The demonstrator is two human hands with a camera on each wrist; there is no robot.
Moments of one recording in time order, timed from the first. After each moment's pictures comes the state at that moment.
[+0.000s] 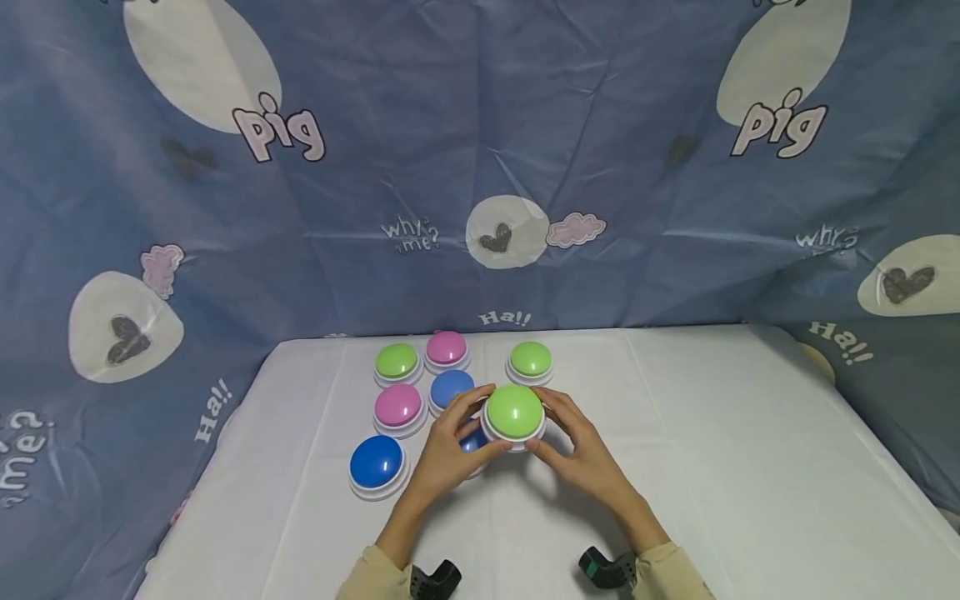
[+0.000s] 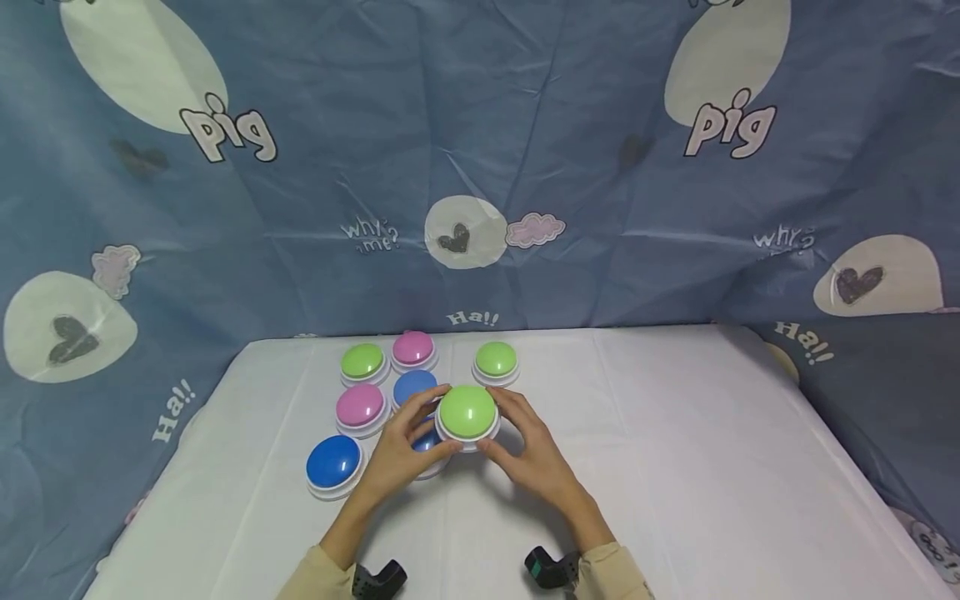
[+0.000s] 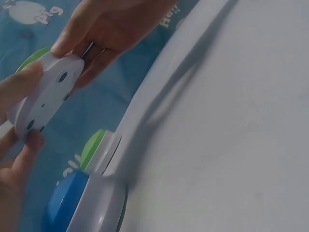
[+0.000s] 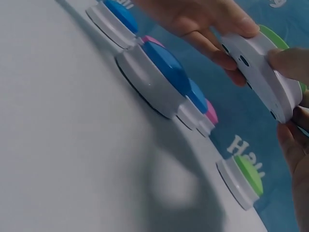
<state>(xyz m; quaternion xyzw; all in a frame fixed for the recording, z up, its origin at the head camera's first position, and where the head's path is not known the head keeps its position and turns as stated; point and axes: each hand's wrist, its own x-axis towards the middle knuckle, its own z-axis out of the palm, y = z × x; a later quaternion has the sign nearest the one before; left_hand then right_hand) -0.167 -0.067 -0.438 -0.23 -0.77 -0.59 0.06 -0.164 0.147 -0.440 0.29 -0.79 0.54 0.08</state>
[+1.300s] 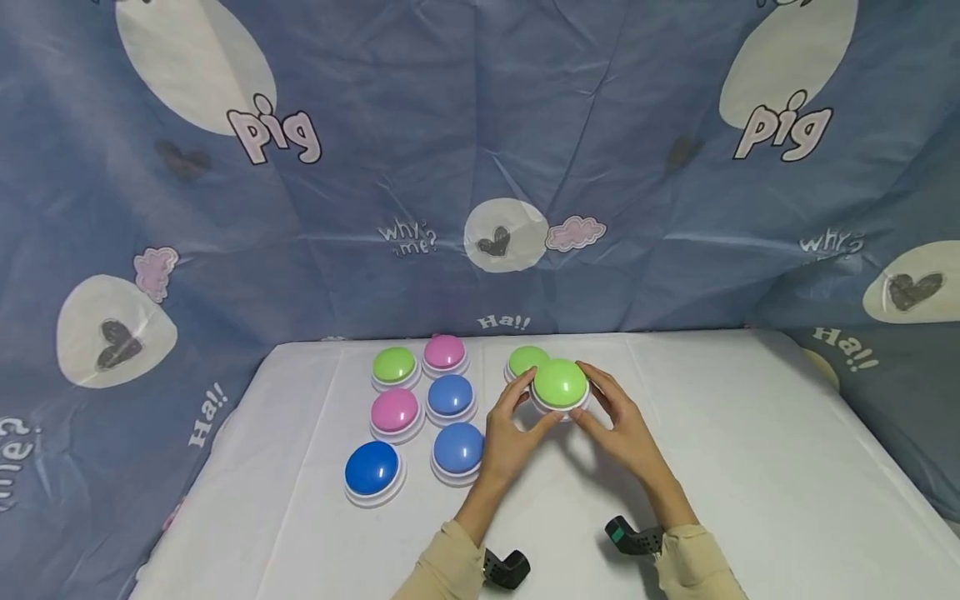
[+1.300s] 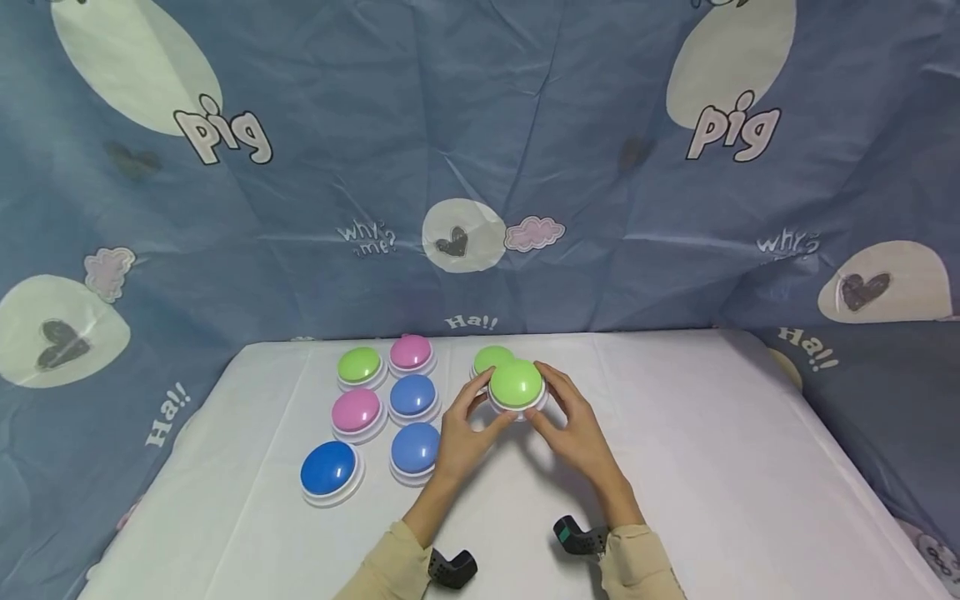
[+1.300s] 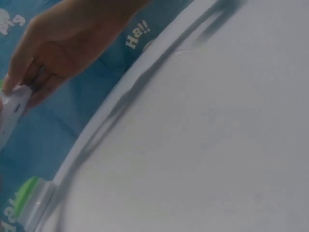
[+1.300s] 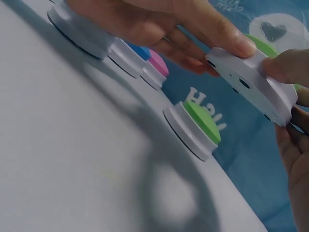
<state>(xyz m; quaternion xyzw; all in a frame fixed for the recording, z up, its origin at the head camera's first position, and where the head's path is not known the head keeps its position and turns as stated) -0.198 0.022 -0.458 -0.19 -0.74 -0.61 0.21 -0.201 0.201 -0.445 0.25 -0.78 0.57 0.12</state>
